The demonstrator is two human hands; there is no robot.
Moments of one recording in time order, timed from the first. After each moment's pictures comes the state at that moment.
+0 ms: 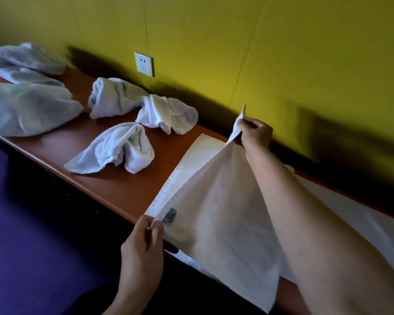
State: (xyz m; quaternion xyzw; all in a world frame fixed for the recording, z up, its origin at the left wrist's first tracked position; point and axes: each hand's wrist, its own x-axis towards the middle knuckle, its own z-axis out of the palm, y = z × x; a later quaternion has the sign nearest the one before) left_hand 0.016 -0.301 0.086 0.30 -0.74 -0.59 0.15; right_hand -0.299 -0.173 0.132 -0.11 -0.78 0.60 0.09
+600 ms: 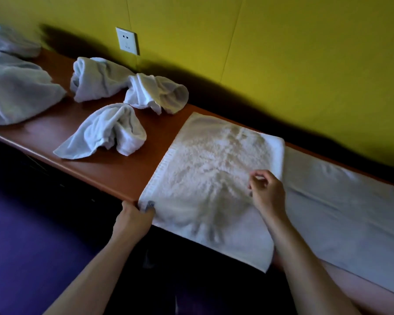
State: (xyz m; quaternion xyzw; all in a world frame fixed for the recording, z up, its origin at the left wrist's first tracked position) left_hand -0.015 -0.356 0.014 0.42 -0.80 -0.42 -0.11; right_hand -0.127 -0.066 0.041 -0.11 -0.88 0.45 0.02
